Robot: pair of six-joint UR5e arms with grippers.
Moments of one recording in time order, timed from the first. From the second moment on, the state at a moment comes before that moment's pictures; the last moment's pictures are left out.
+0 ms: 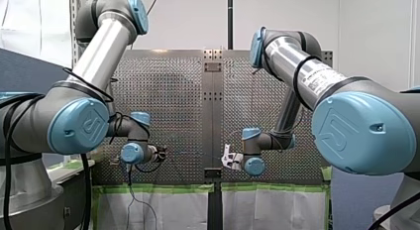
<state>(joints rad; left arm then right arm) -0.15 -2.21 -2.21 -2.06 -1.51 -1.73 2.12 -0.55 1.52 -0.85 1.61 1.74</state>
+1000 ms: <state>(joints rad) -0.32 -2.25 -2.11 -2.07 -1.71 -1.85 2.13 -0.55 1.52 -0.84 1.60 1.74</state>
